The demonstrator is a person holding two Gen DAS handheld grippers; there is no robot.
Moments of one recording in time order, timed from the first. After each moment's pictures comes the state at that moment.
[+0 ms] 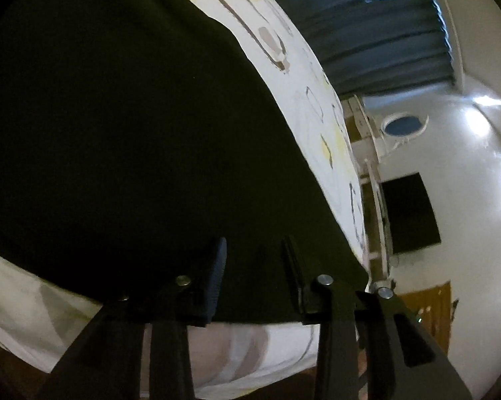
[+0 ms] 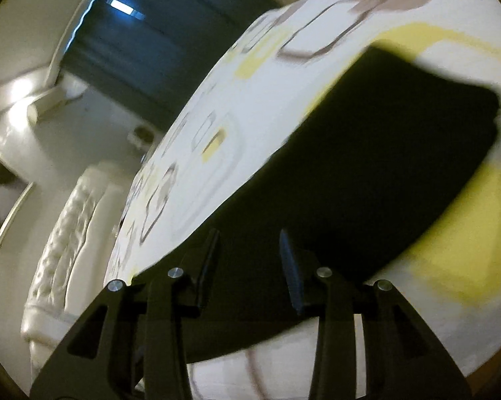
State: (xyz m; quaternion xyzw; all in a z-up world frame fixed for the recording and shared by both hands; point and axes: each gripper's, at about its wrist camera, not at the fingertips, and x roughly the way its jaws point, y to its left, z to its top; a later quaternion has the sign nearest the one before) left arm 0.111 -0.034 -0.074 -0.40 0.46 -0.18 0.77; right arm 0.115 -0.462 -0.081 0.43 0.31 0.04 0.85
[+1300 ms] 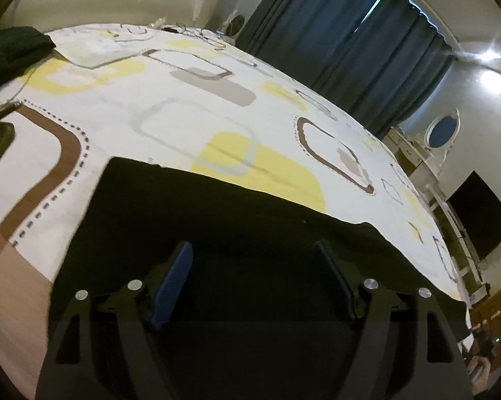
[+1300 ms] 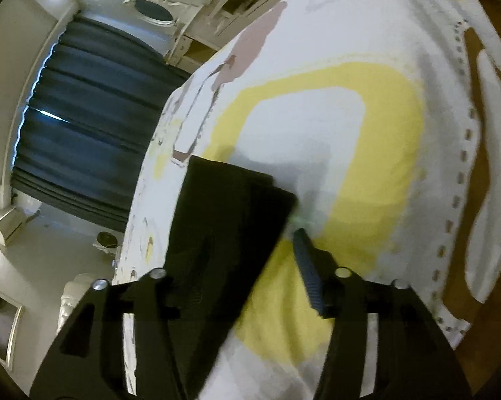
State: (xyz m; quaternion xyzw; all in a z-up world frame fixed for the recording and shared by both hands) left arm 0.153 0.179 -0.030 -0.23 0.34 -0.05 0.91; right arm 0.031 -0.588 -0.115 0.56 0.20 -0.18 0.78
